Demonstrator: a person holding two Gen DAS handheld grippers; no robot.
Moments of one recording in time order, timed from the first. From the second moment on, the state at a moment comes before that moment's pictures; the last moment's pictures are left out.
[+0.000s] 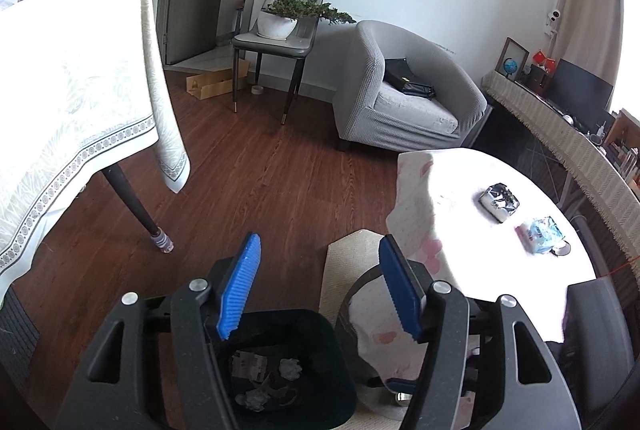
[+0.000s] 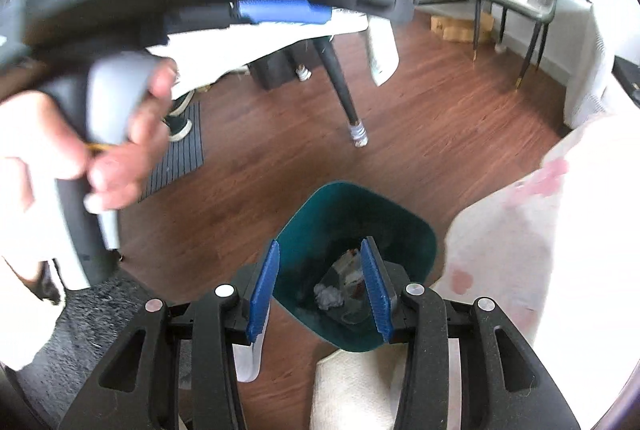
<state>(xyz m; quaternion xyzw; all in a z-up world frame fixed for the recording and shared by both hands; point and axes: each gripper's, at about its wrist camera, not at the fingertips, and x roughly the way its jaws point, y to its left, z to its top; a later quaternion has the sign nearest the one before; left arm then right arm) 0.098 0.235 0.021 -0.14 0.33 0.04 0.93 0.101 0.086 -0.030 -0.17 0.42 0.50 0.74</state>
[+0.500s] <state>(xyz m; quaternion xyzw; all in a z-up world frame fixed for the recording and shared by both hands) 0.124 0.176 0.023 -0.13 0.32 0.00 0.94 0.118 0.010 0.000 -0.15 0.39 0.44 0.79</state>
